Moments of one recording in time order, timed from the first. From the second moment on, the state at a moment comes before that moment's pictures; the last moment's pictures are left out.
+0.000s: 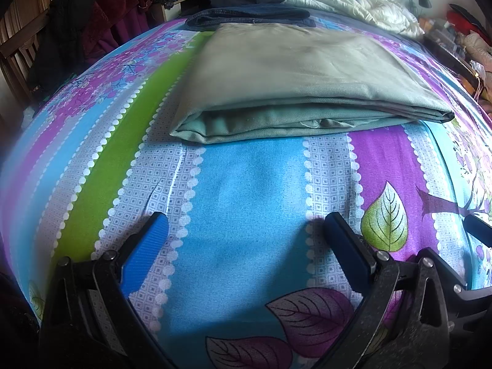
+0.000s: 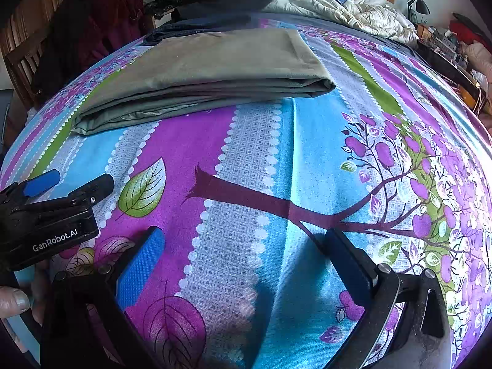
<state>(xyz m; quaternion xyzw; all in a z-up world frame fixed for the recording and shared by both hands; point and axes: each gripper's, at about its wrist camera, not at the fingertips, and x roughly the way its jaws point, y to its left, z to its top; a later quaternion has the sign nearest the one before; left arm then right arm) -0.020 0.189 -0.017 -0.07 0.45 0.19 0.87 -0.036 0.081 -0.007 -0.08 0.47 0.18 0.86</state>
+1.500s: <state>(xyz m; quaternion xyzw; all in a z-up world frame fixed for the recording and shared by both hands) -0.019 0.191 -0.018 -0.07 0.46 0.20 0.86 -0.034 0.085 -0.009 -0.08 0.47 0.17 0.86</state>
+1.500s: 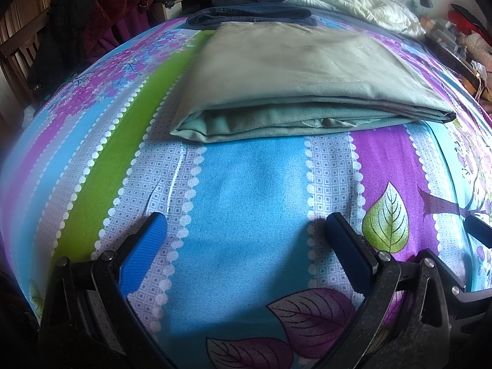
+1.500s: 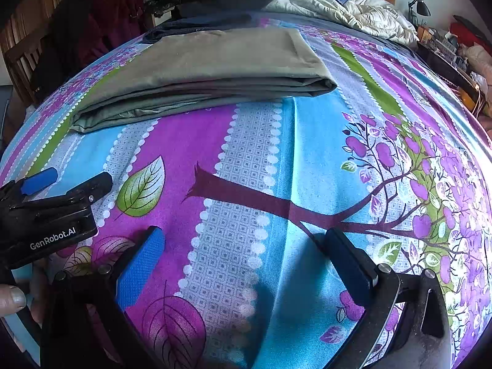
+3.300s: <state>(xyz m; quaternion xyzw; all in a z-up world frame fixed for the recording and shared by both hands) -0.010 0.199 -0.017 -0.08 0.48 0.20 0.85 -0.026 0.091 -0.007 -0.09 0.49 0.16 0.85</state>
